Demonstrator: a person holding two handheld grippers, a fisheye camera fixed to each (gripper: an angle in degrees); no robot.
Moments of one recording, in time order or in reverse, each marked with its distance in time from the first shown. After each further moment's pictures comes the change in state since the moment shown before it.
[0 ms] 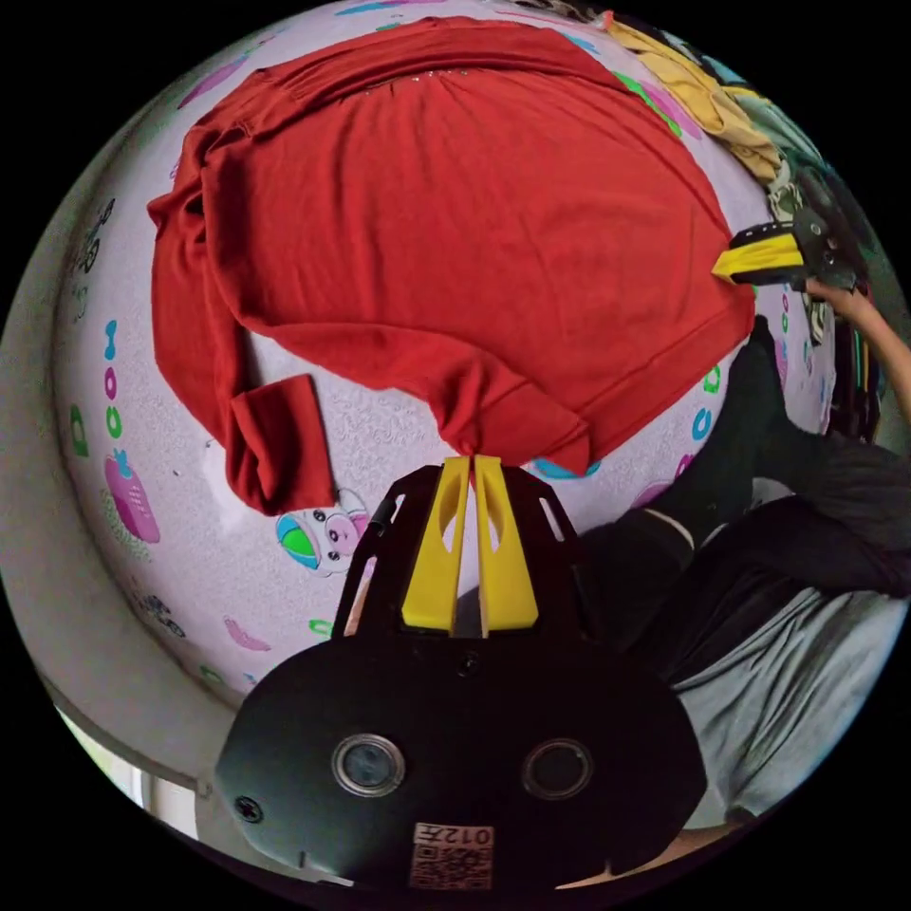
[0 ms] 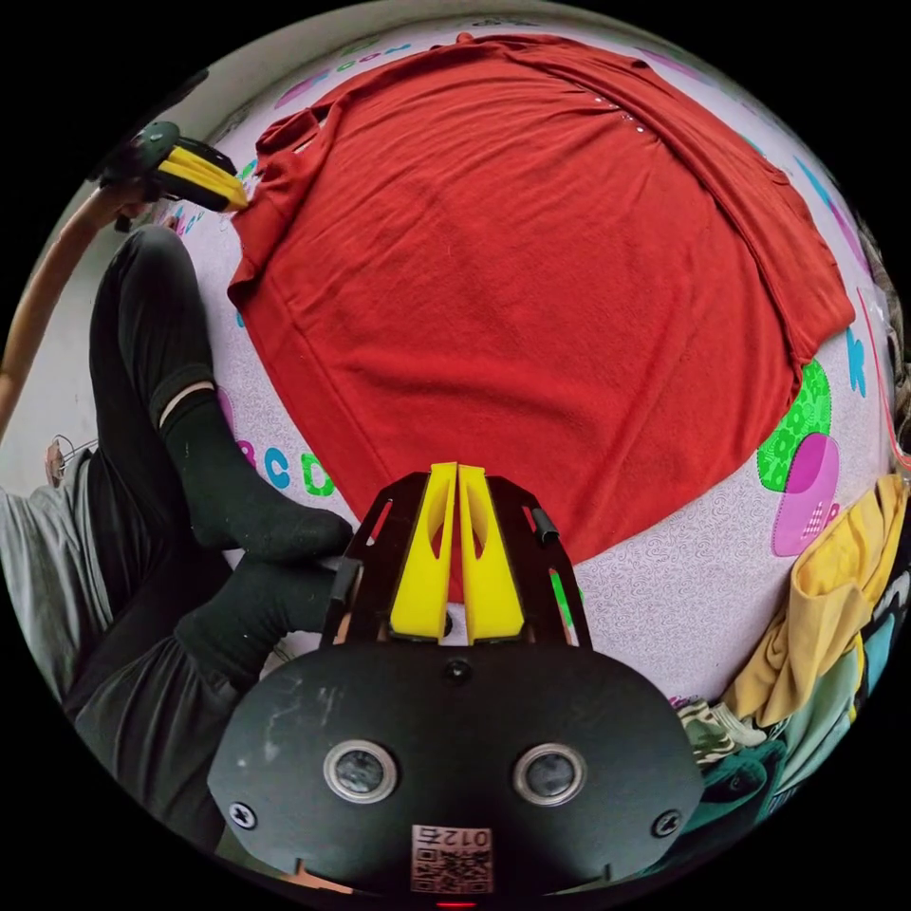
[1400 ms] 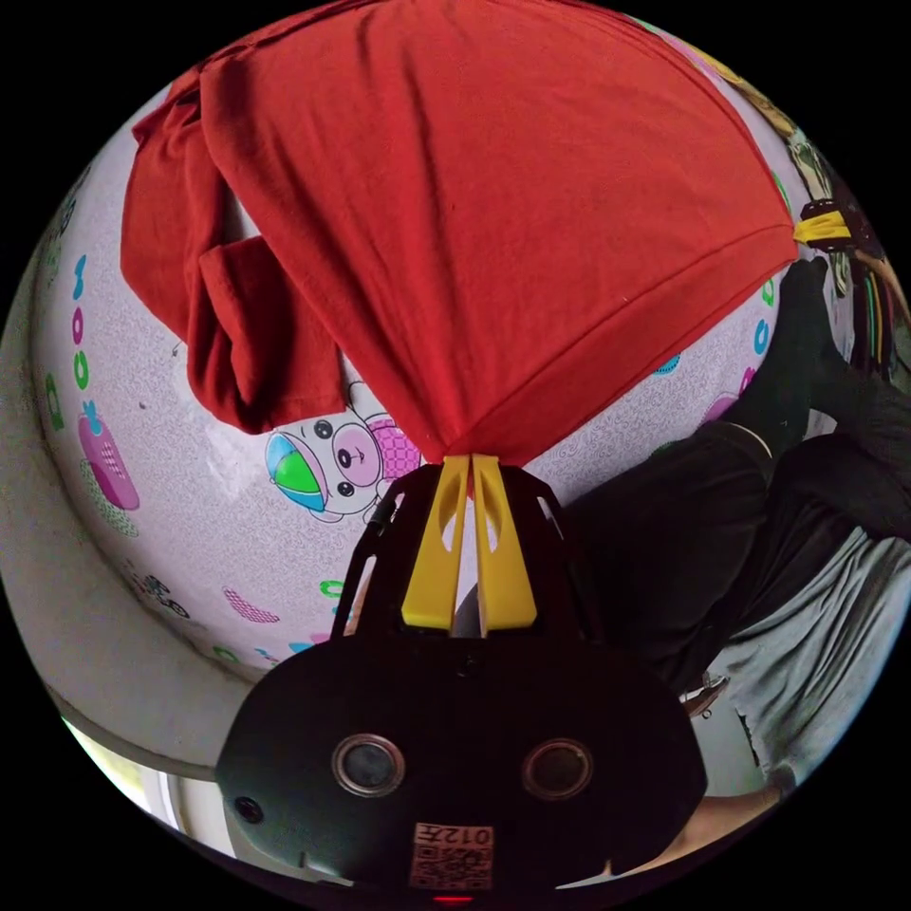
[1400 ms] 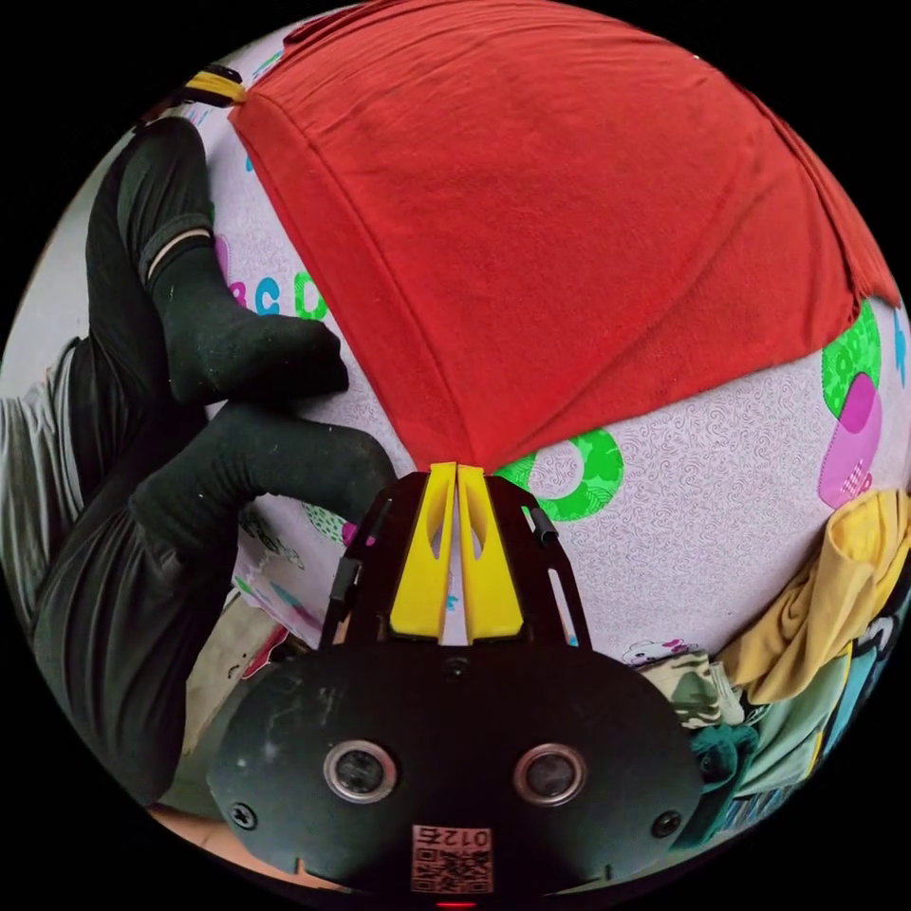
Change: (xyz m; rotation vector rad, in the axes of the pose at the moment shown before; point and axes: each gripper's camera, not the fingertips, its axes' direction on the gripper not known) left arm 0.009 0.070 0.052 -0.116 0.007 0.047; right arm -0.003 0.027 0.001 -0.308 -0.020 -0.119
